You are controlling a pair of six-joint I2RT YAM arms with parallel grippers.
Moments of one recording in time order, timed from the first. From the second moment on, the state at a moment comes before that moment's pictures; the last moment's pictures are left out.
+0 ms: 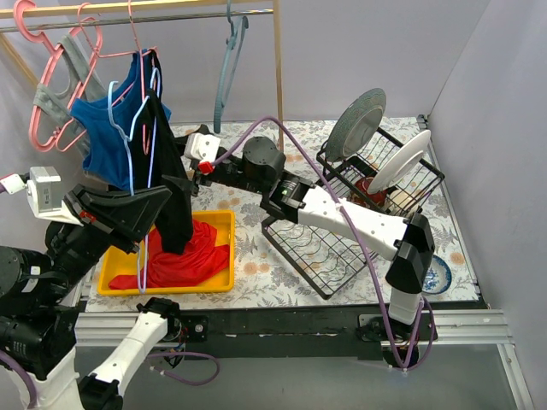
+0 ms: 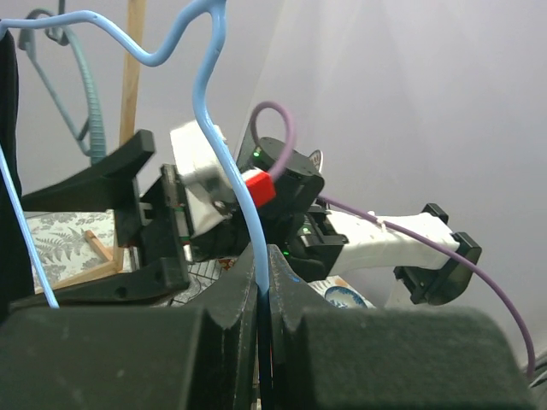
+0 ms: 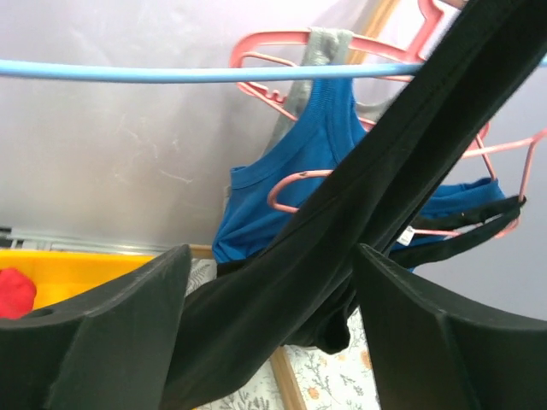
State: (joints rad) left arm -0.25 0.65 1.64 -0.67 0.45 -0.49; right arm 1.12 1.81 1.76 0.28 -0.29 -0.39
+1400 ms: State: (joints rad) left arm -0.29 0.59 1.74 -0.85 0.47 -0.51; right arm 1.02 1.89 2.18 0.24 0.00 -0.44
